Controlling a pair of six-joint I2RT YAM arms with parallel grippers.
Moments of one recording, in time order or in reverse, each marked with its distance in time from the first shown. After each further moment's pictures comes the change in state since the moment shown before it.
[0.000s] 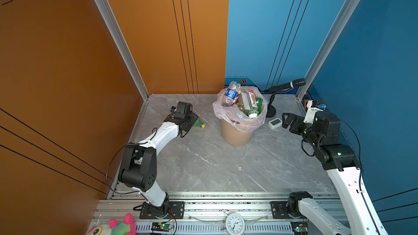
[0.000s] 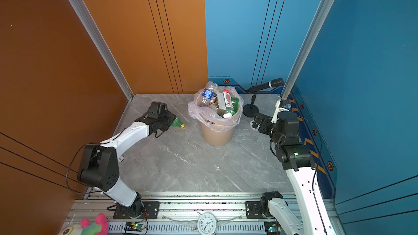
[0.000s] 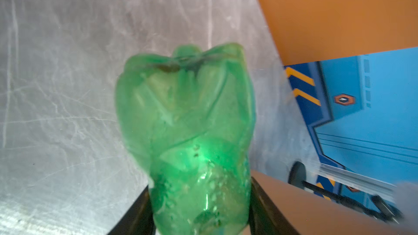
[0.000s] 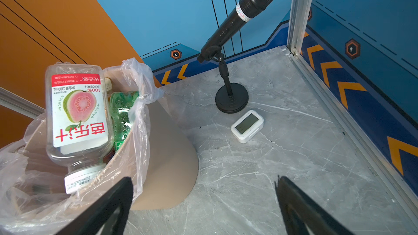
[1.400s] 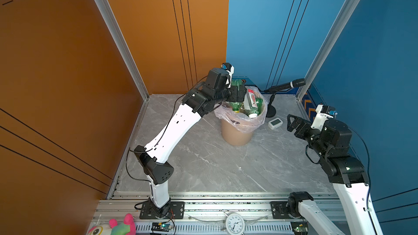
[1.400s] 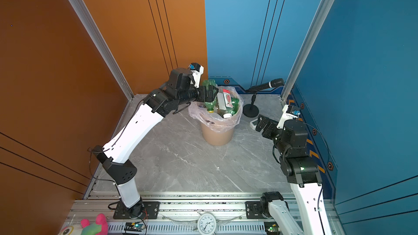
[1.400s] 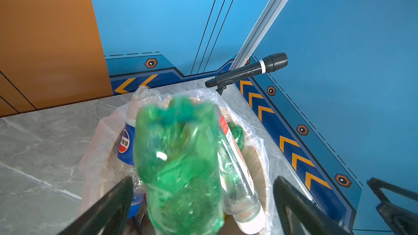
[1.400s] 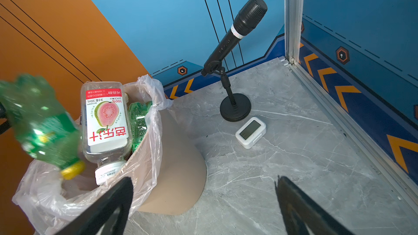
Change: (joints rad) left arm -0.439 0.259 1.062 -0.489 -0.006 0.729; right arm -0.013 -0.127 -0.028 -0.005 0.000 0.052
